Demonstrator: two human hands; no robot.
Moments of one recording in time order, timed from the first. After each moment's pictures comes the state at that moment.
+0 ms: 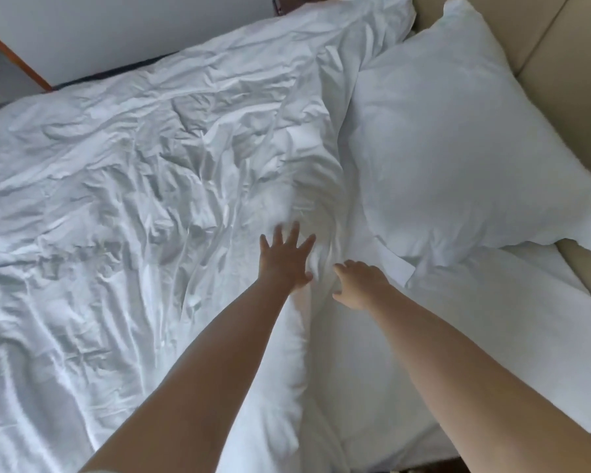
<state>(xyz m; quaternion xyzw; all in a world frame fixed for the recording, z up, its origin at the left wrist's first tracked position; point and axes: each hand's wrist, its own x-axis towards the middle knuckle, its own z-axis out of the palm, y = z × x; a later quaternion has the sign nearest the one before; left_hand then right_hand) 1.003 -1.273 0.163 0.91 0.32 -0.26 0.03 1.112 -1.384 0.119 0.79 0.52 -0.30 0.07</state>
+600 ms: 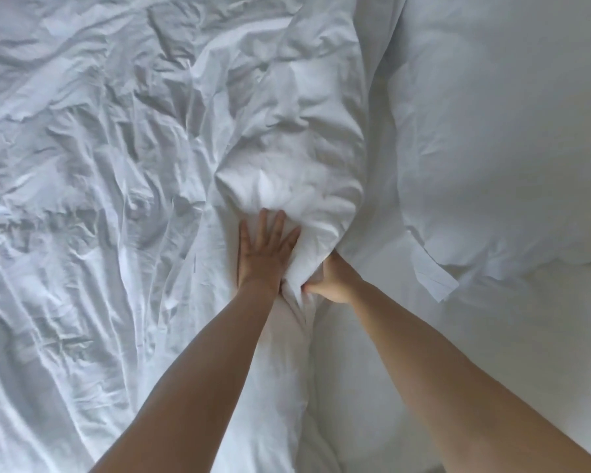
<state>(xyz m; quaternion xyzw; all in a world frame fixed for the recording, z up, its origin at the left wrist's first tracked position) 1.001 -1.210 0.062 0.85 0.33 -0.39 -0.10 1.111 -1.299 0.007 0.72 0.37 -0.55 -0.23</state>
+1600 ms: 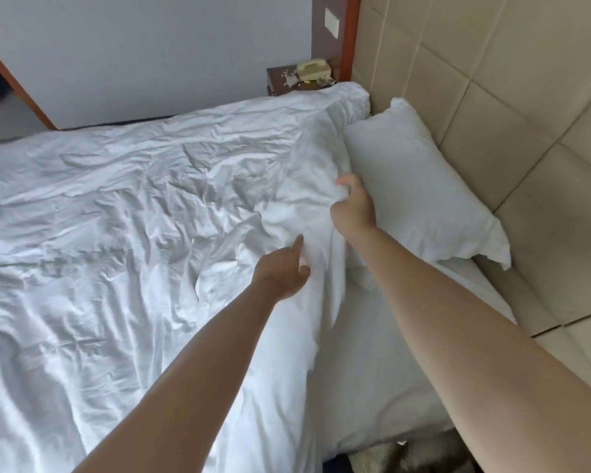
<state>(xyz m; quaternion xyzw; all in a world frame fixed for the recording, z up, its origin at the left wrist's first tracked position) 0.938 -1.367 0.248 0.92 0.34 -0.04 0.18 1.078 -1.418 0.306 0.81 0.27 -0.19 -0.49</state>
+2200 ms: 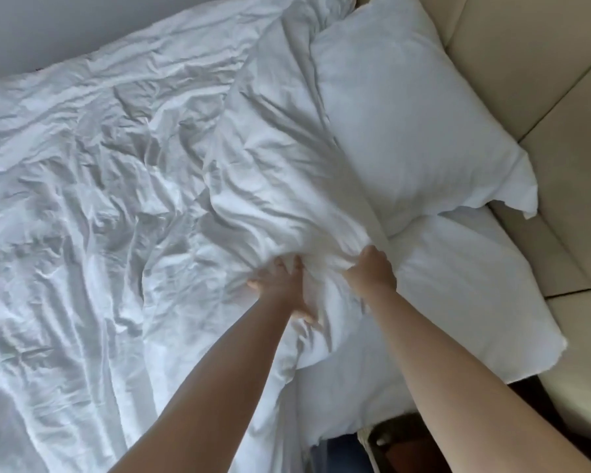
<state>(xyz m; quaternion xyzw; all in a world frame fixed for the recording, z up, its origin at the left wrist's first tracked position) 1.036 -1.397 0.117 0.84 0.36 -0.39 0.11 1.158 -1.492 0.100 0.92 0.14 -0.33 -0.17</state>
